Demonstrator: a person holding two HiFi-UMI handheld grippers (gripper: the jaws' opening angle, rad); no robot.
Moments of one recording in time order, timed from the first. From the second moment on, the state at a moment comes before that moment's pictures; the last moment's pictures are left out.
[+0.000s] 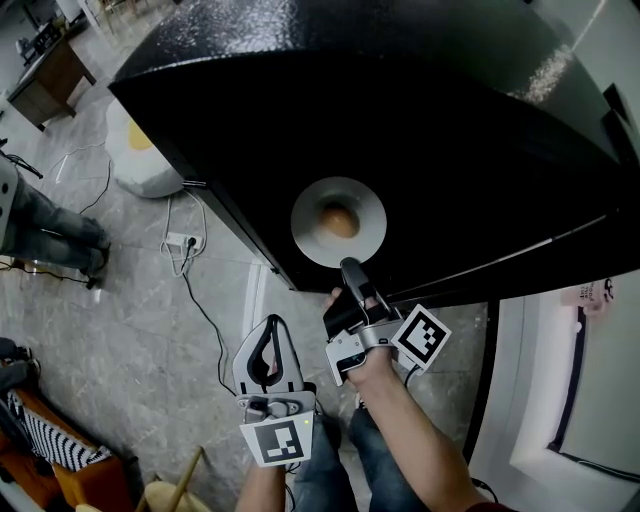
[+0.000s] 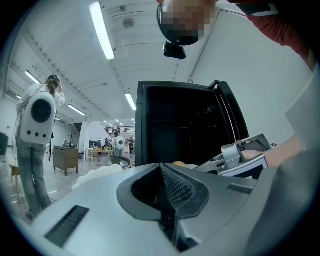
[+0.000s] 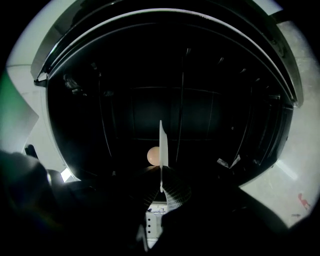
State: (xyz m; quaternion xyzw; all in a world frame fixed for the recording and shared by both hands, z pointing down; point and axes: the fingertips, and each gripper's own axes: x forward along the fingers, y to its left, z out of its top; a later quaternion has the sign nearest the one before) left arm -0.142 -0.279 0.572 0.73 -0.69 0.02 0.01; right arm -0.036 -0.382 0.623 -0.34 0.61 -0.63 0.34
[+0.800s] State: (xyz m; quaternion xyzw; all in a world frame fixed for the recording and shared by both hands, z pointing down) left arm -0.153 -0.292 0.569 0.72 -0.69 0.01 0.02; right arm -0.026 -0.340 0.611 -0.34 0.59 -0.65 0.33
